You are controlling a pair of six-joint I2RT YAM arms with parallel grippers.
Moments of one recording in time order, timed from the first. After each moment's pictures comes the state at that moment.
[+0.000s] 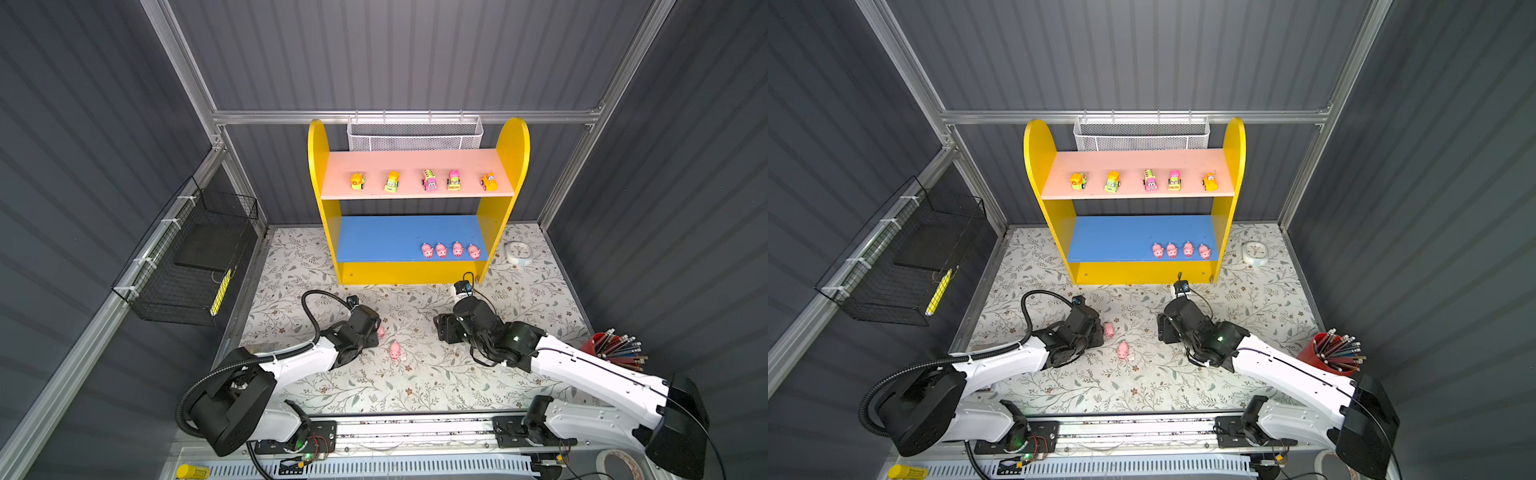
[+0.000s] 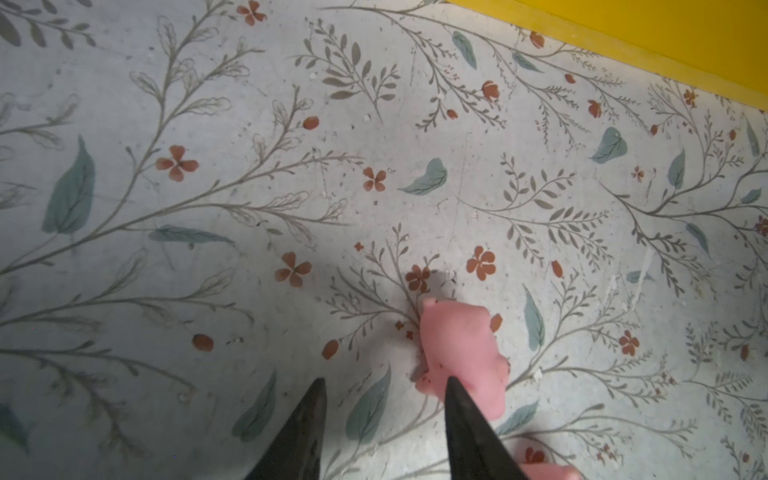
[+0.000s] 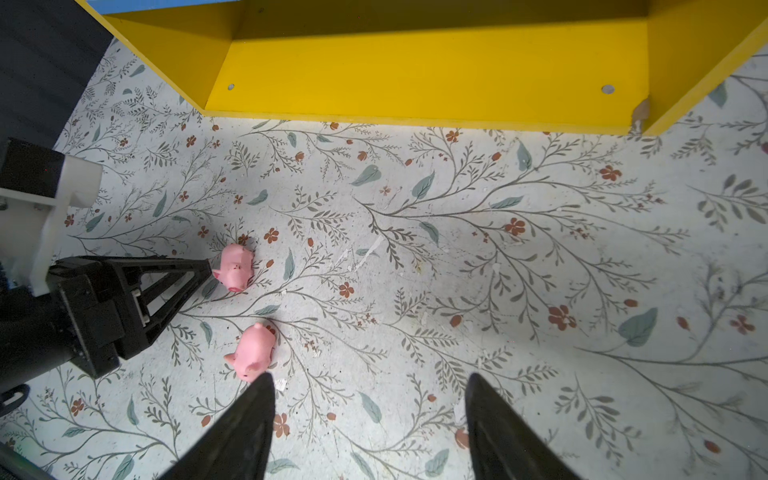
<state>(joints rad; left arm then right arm) -0.74 1.39 0.59 -0.14 -0.23 -0.74 0.87 1.10 0.78 -0.45 0.29 0.60</state>
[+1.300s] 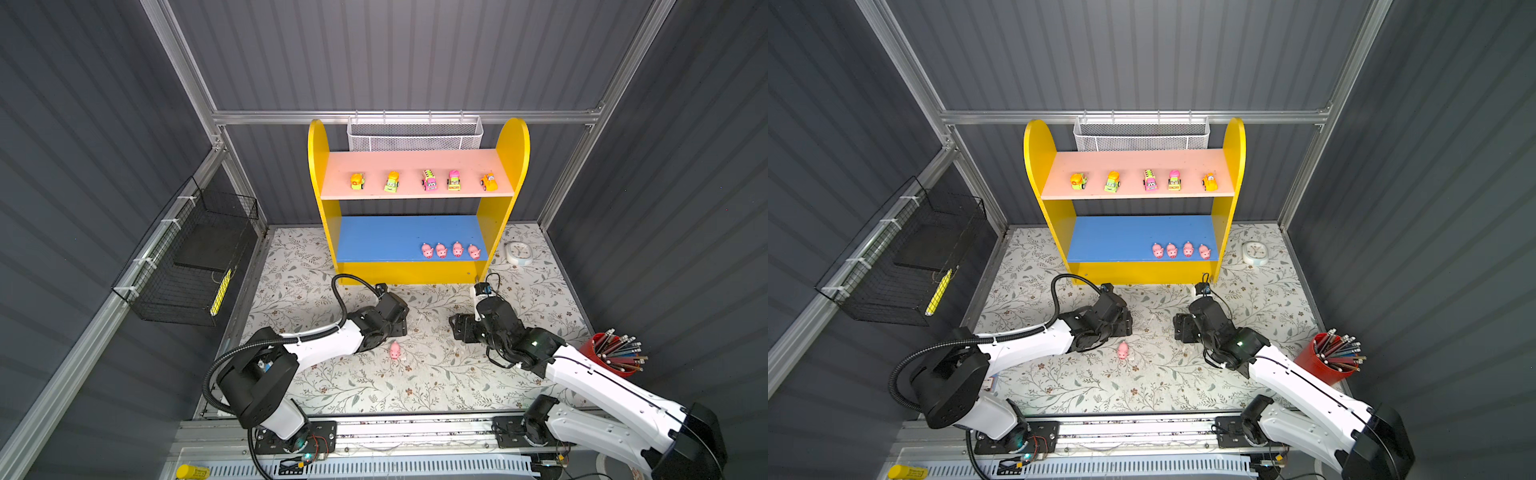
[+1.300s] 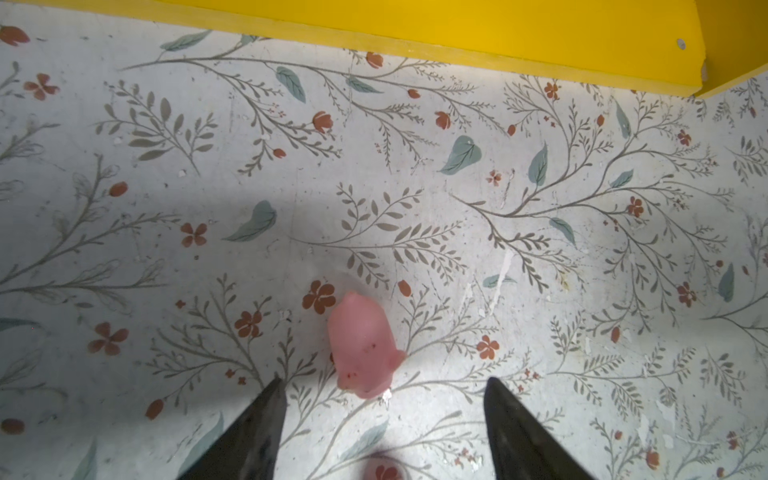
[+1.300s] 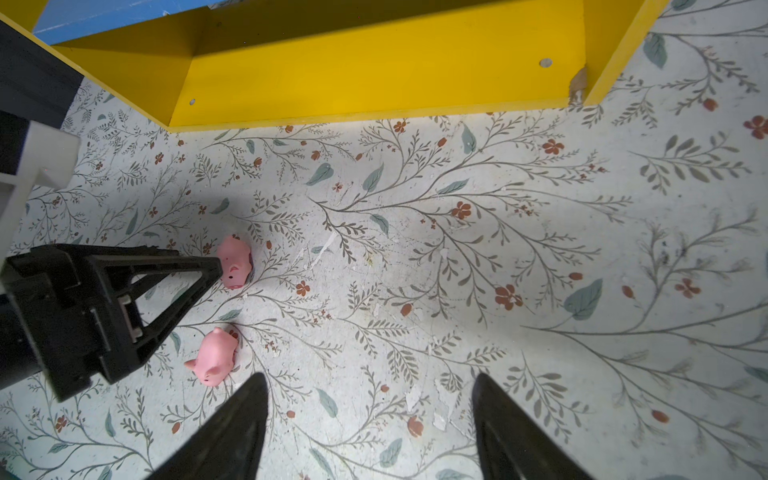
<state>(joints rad) -0.86 1.58 0.88 -0.26 -0.25 -0.74 0.70 0.96 0.66 -0.44 0.18 0.56</state>
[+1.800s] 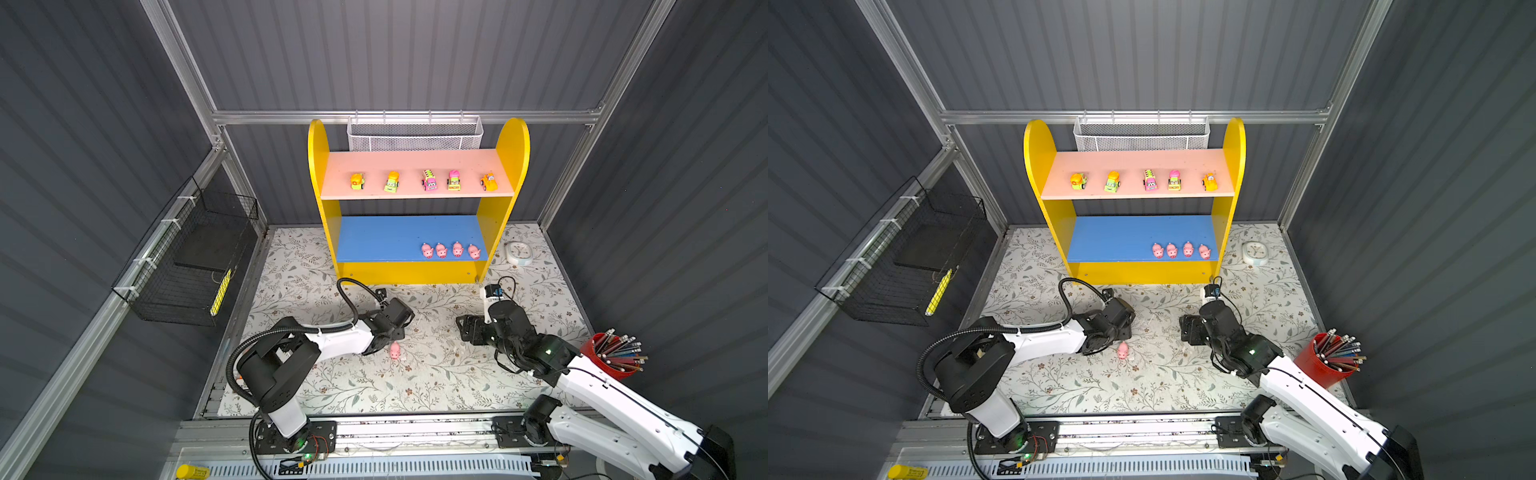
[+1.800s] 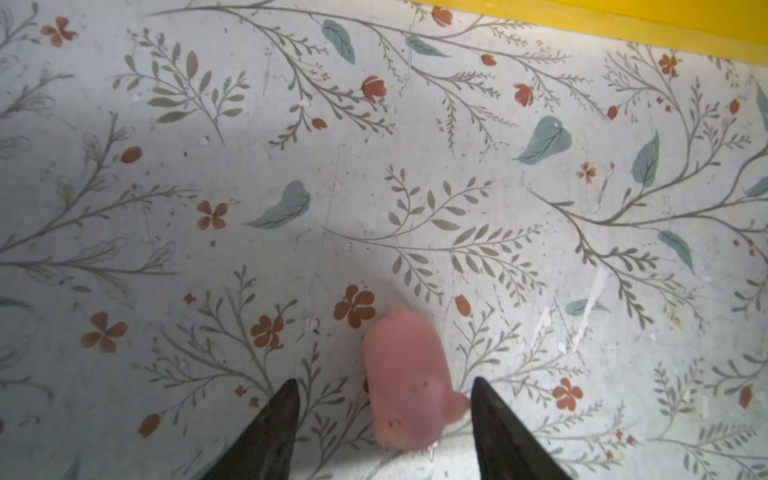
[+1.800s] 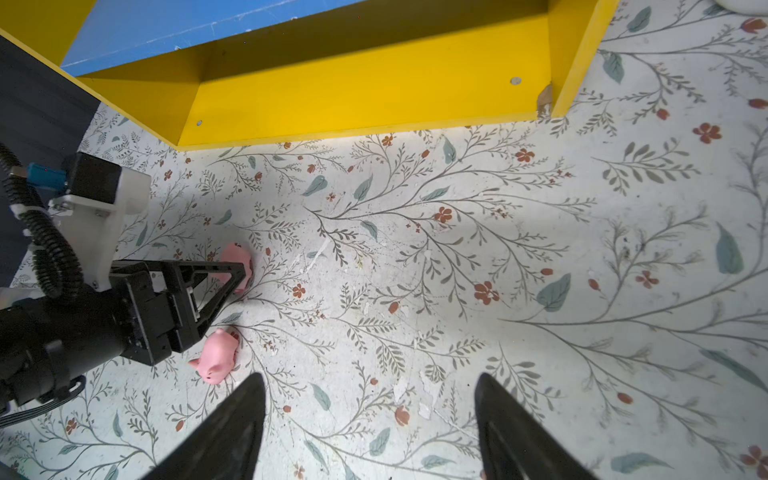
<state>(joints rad) -0.88 1.68 0.87 -0.23 -0.34 -0.81 0.66 0.85 0.63 -0.49 0.18 0.56</state>
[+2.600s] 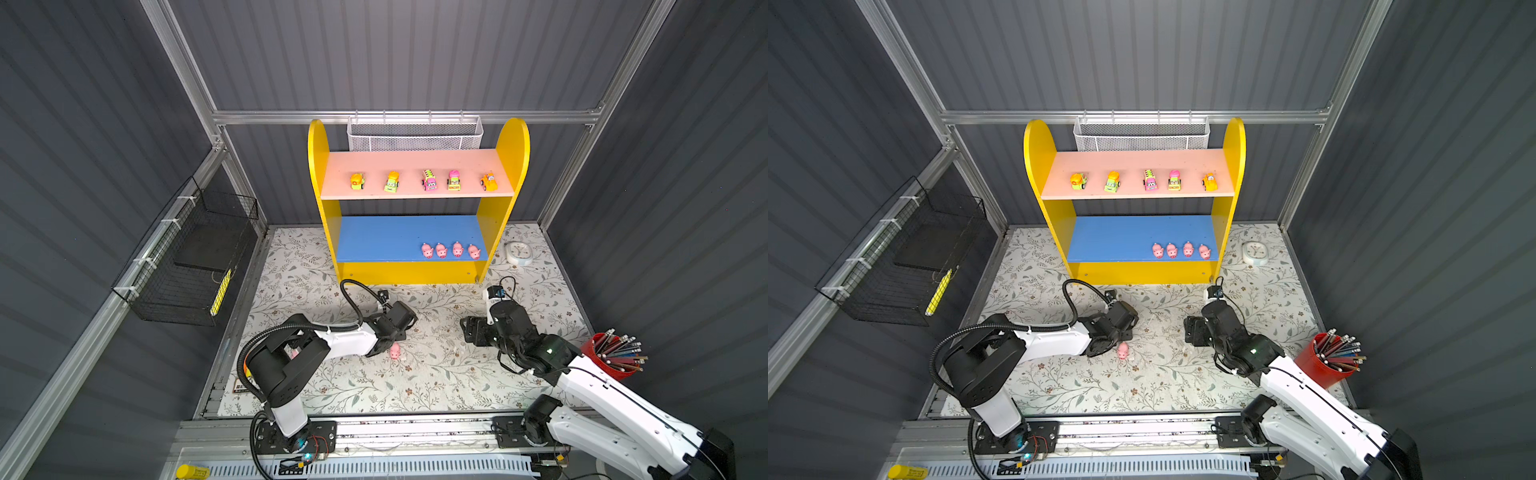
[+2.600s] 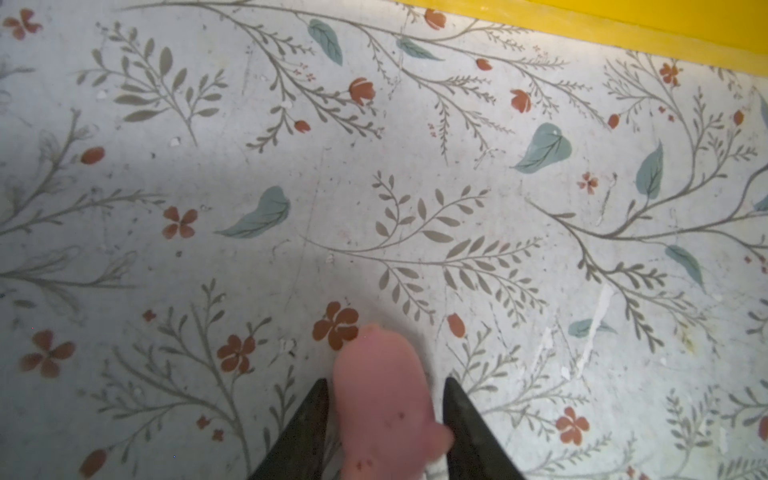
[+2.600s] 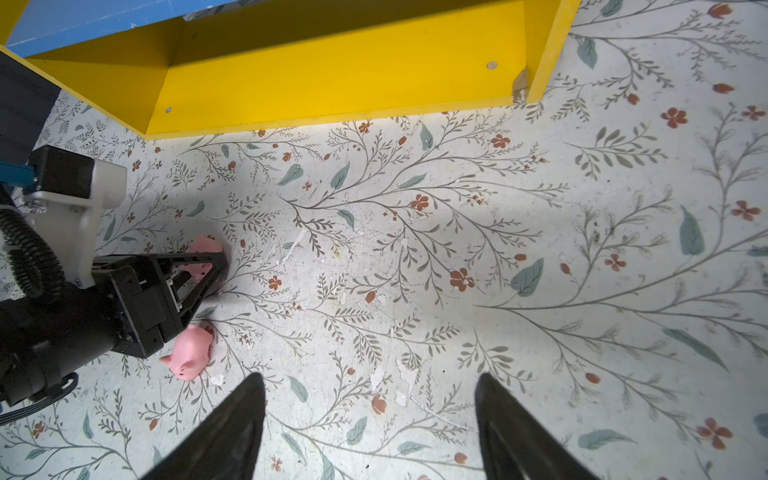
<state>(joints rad) -0.90 1.73 0.86 -0.15 -0.38 -0.82 0.63 0.85 0.63 -0.52 0.18 0.54</state>
